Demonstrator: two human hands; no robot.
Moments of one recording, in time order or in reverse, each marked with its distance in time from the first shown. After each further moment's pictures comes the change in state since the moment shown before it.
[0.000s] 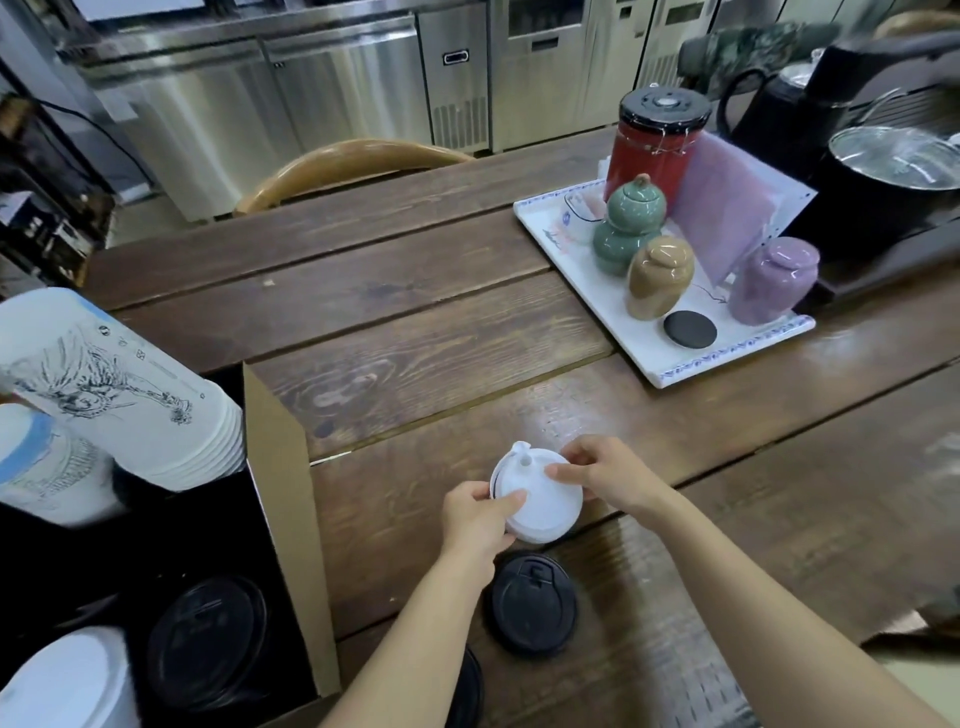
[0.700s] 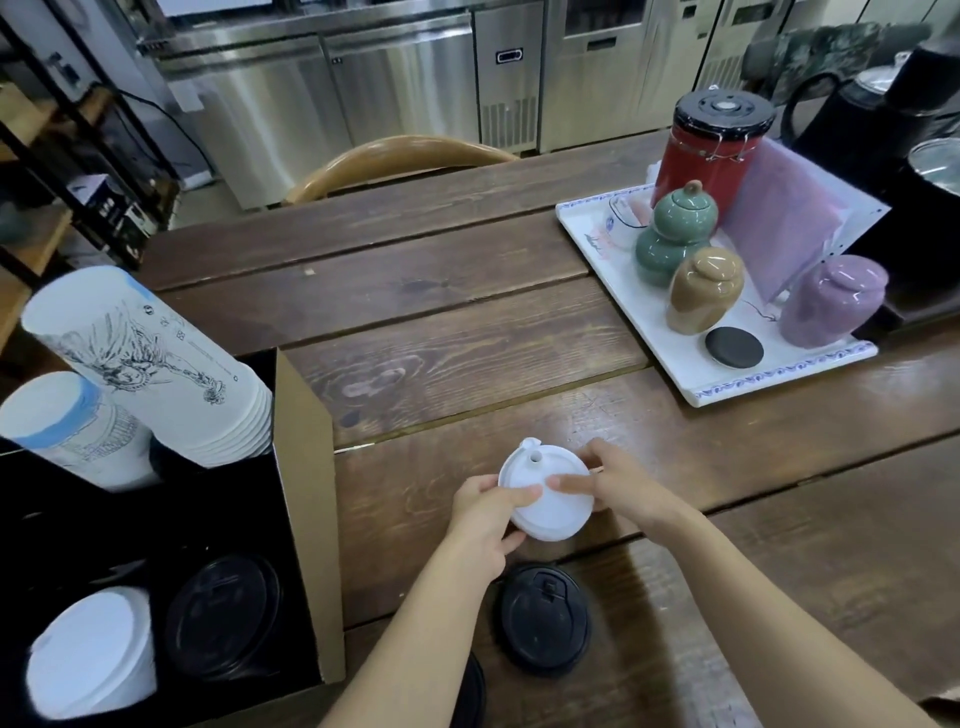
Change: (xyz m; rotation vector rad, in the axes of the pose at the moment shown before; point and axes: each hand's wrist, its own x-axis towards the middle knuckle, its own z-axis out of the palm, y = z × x) left_hand 0.000 0.014 -0.003 -0.193 -0.048 -0.119; right_hand 0.009 -0.008 0.005 0.088 -0.131 0.034
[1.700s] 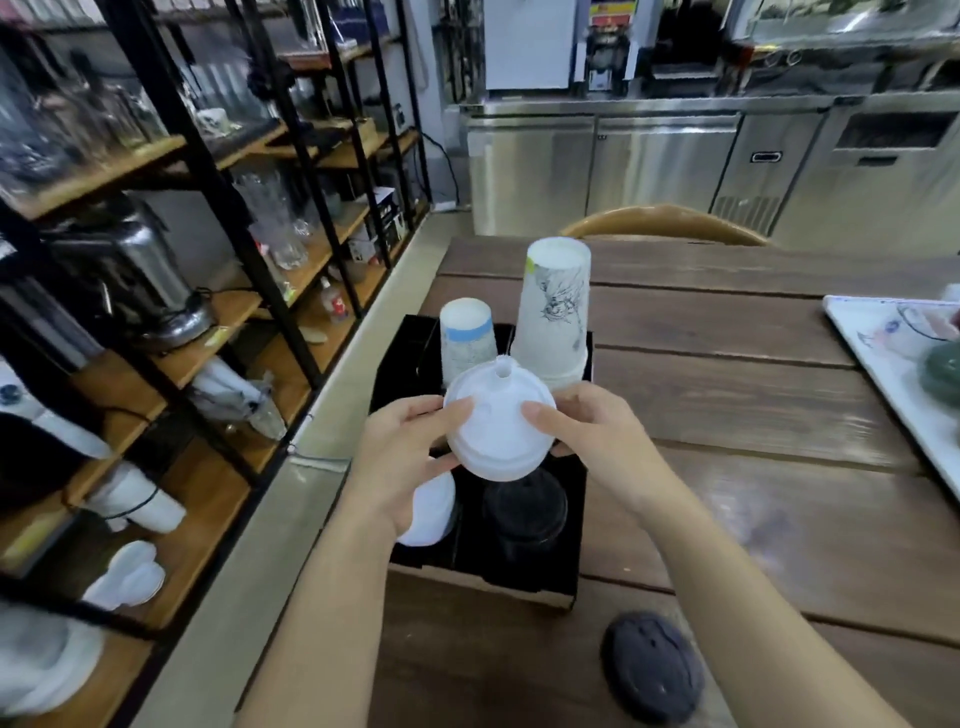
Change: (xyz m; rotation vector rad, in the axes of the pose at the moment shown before) left_hand -0.175 0.038 -0.274 -0.200 0.322 0.610; right_hand -0.095 -0.171 0.235 -0.017 -0.202 -0.478
